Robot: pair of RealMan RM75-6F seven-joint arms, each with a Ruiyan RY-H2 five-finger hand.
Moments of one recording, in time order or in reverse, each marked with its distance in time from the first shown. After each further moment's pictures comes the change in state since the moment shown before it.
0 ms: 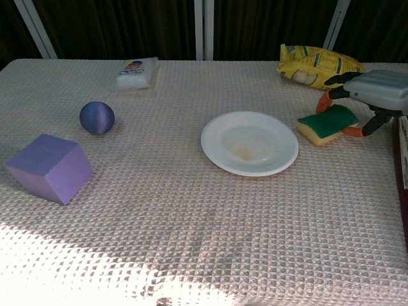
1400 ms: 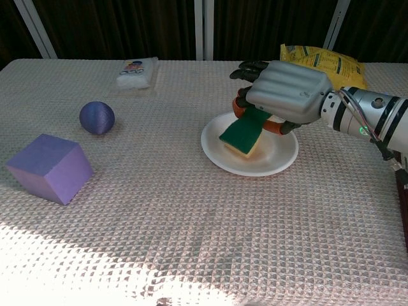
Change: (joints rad) left arm -0.011 -0.034 -0.008 0.122 -0.021 -0.028 -0.131; right arm 0.137 -0.087 0.075 -0.283 -0.036 0.024 -0.716
